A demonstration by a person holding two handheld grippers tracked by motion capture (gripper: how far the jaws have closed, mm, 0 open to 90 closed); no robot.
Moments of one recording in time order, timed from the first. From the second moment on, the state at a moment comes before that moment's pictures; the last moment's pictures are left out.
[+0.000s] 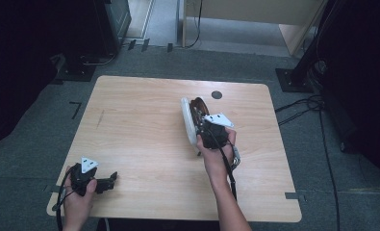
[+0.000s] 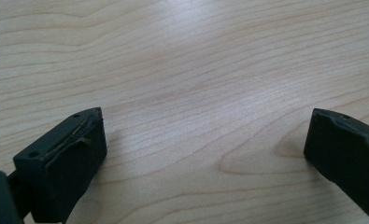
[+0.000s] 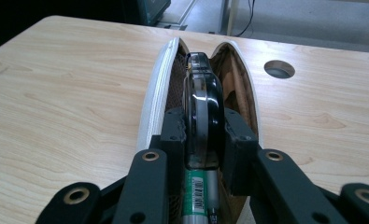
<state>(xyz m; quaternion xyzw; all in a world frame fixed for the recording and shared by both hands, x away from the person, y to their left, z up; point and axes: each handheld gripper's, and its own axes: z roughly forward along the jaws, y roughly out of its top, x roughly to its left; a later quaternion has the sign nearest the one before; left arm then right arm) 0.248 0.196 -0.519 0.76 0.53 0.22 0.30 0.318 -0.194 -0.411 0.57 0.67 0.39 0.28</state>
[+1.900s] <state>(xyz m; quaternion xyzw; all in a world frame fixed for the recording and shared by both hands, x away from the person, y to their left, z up) 0.248 0.196 -0.519 0.76 0.53 0.21 0.30 0.336 -0.193 -0.419 0.57 0.69 0.36 0.27</state>
